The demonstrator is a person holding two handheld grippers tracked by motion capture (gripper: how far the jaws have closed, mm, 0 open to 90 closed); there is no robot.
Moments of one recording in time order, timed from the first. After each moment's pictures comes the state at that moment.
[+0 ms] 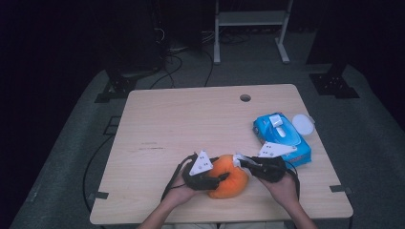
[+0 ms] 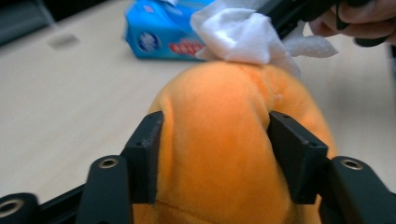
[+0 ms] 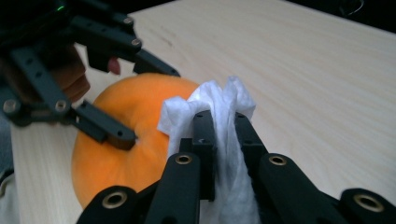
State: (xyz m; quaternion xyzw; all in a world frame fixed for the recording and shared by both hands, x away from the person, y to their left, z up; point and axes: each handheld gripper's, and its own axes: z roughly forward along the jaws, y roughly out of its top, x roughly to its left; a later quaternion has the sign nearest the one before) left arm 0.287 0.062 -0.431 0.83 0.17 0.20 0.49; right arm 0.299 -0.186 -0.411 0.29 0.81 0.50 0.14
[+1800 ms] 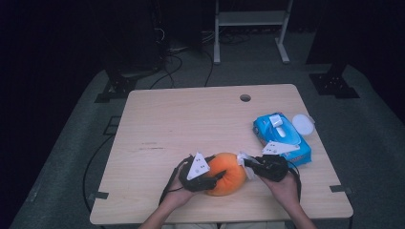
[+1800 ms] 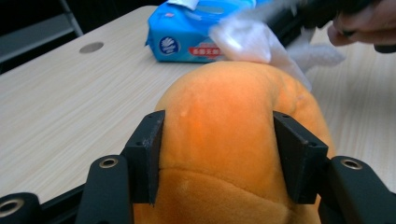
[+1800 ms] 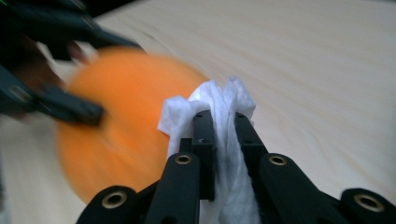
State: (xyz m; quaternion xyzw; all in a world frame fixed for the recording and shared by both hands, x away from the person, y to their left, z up) left arm 0.281 0.068 -0.434 0.82 0.19 0.21 0.49; right arm 0.300 -0.192 -0.419 0.33 0.79 0.49 0.12
